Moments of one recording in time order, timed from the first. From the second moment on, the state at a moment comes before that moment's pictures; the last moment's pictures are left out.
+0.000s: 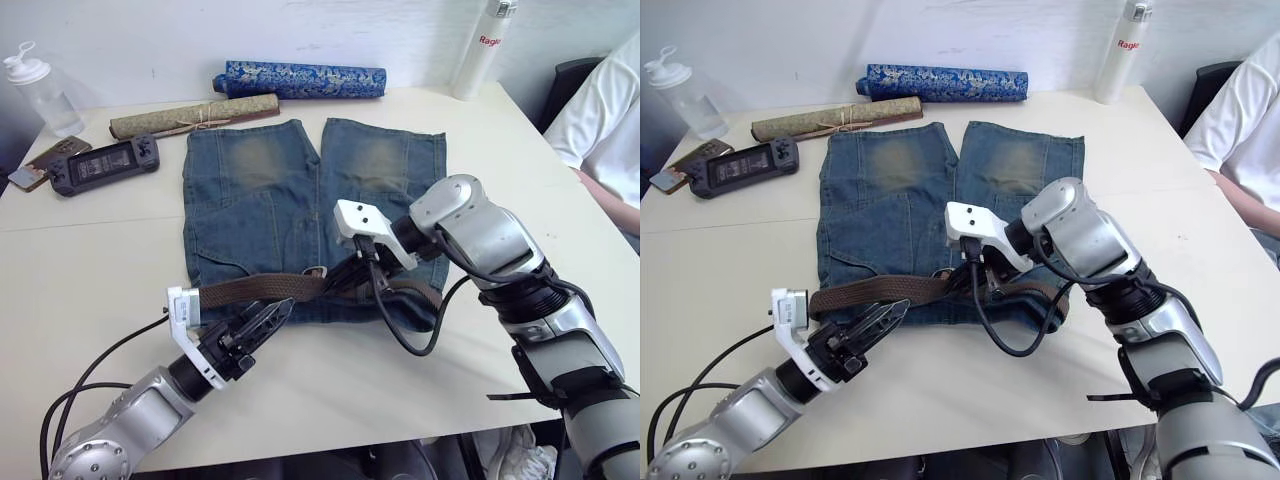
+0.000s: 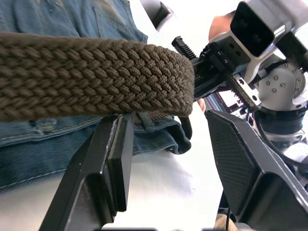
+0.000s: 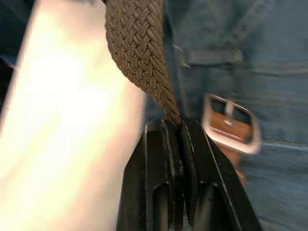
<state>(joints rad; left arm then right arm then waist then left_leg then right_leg) 0.22 0.48 0.16 -0.69 -1.41 0.68 -0.09 -1.01 -0.51 0.44 -0.03 0.17 0.83 1.51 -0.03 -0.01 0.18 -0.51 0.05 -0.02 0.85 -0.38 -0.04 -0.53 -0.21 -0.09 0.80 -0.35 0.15</state>
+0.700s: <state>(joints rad) 0.09 0.50 0.10 -0.61 -1.27 0.70 -0.21 -1.03 -0.48 0.46 0.01 0.26 0.92 1.43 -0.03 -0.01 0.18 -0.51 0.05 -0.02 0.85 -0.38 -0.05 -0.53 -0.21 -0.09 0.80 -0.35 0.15</state>
